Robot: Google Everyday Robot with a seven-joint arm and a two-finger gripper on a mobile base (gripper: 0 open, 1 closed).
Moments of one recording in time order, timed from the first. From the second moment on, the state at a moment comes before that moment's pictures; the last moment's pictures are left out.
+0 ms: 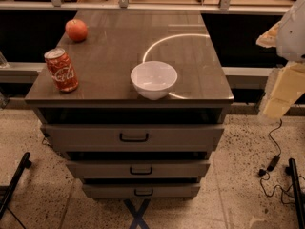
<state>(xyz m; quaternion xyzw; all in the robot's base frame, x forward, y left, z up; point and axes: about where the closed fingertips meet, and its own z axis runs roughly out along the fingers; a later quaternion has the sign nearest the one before) 0.438 -0.216 0.978 -0.60 0.78 -0.04 0.16</state>
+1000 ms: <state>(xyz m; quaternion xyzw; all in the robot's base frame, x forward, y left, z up) 0.473 -0.134 0.961 -0.68 0.71 -0.06 0.19</state>
